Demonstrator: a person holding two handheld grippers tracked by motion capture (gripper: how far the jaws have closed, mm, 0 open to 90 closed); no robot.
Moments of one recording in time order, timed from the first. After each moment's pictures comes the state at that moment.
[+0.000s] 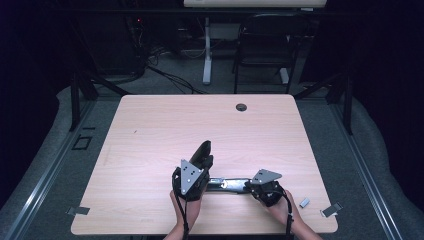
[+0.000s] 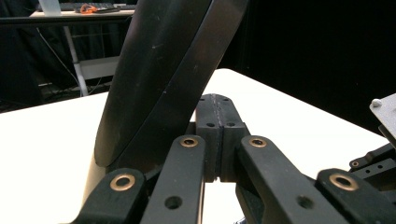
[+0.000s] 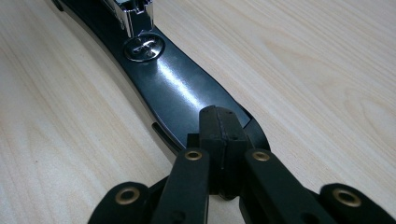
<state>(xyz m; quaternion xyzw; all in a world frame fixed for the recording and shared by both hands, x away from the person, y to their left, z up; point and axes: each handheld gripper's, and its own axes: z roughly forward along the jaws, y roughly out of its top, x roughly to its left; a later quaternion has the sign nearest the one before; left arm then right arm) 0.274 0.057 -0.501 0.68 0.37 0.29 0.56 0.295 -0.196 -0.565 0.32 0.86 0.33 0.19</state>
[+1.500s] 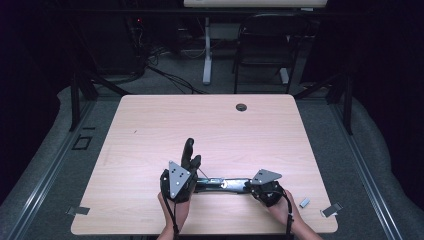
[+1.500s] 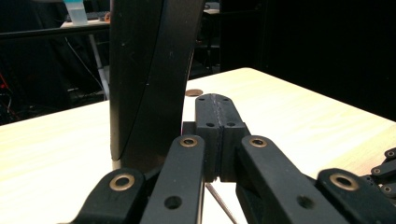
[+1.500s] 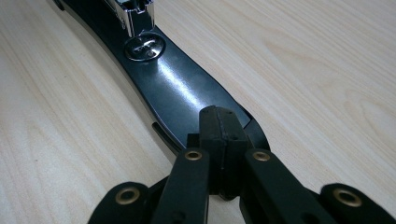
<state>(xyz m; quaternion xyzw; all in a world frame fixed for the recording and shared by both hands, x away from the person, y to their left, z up) 0.267 0.082 -0.499 0.68 0.38 0.33 0.54 0.295 -0.196 -0.565 0.32 0.87 0.33 0.19</state>
